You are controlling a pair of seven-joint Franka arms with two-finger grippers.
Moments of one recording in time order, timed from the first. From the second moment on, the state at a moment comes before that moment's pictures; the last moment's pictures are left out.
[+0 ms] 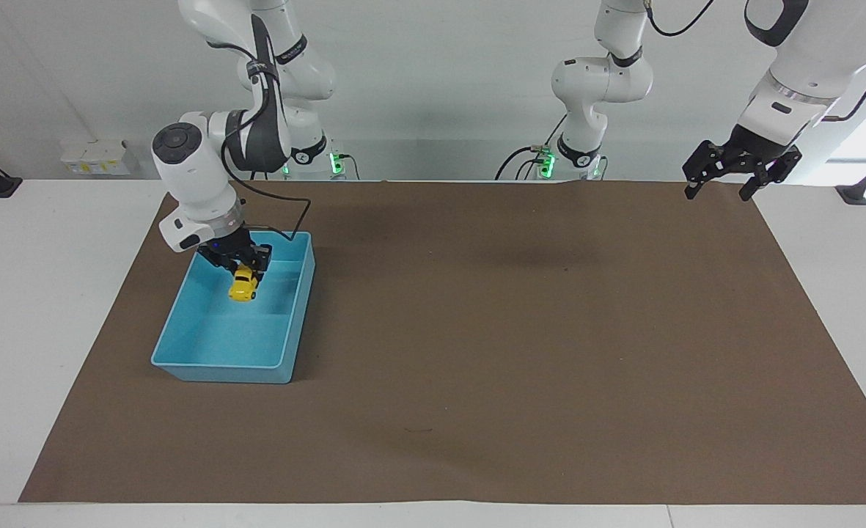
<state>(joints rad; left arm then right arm) -0.08 -0.04 0.06 -1.59 -0.02 1.56 0.06 -0.20 0.01 0.18 -2.17 -0.04 2.19 0.11</state>
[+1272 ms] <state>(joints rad) -0.08 -0.04 0.06 -1.59 -0.02 1.56 0.06 -0.24 0.09 0.18 -2.36 -0.04 2.53 0.05</state>
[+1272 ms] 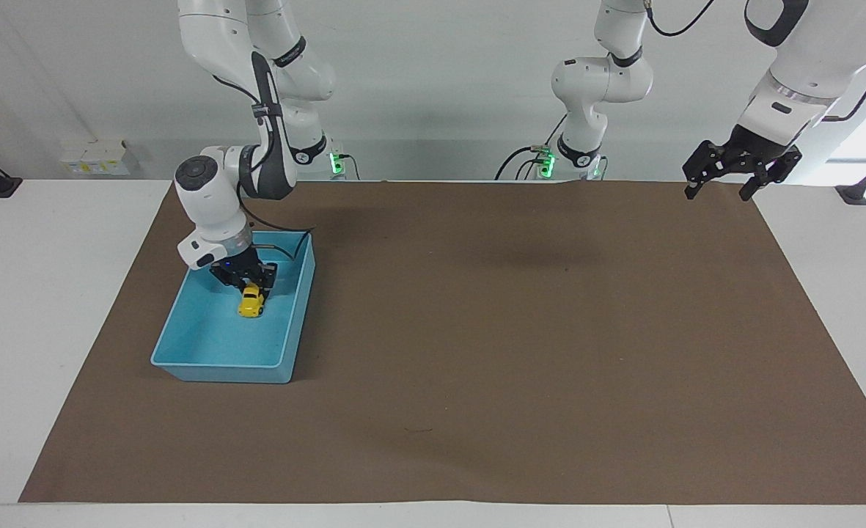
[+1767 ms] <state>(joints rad) -0.08 -0.04 0.06 -1.59 -0.02 1.56 0.06 -0.24 0.09 0.18 -2.33 -0.04 2.50 0.04</state>
